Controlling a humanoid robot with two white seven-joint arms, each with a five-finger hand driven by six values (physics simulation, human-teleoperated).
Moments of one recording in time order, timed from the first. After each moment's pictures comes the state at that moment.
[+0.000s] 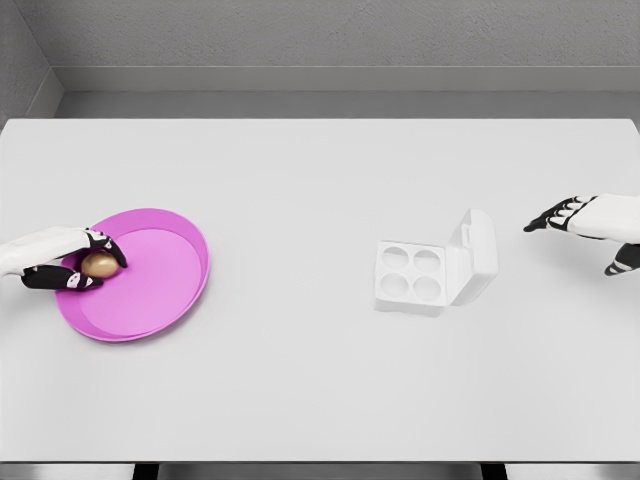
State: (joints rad) left arm -0.31 0.90 -0.42 -1.22 -0.08 -0.61 -0.54; right arm -0.56 -1.07 0.63 -1.34 0.34 -0.61 0.57
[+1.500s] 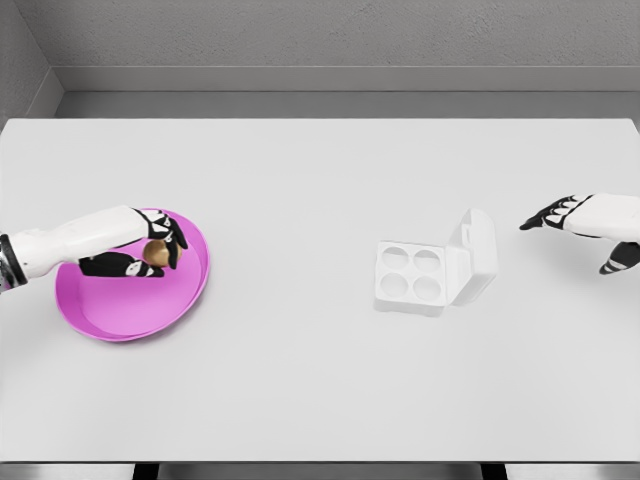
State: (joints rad) left arm -0.32 0.85 -0.42 -1.48 -0.07 -0.61 -0.51; right arm -0.57 -1.05 0.63 -1.33 0.34 -0.61 0.57
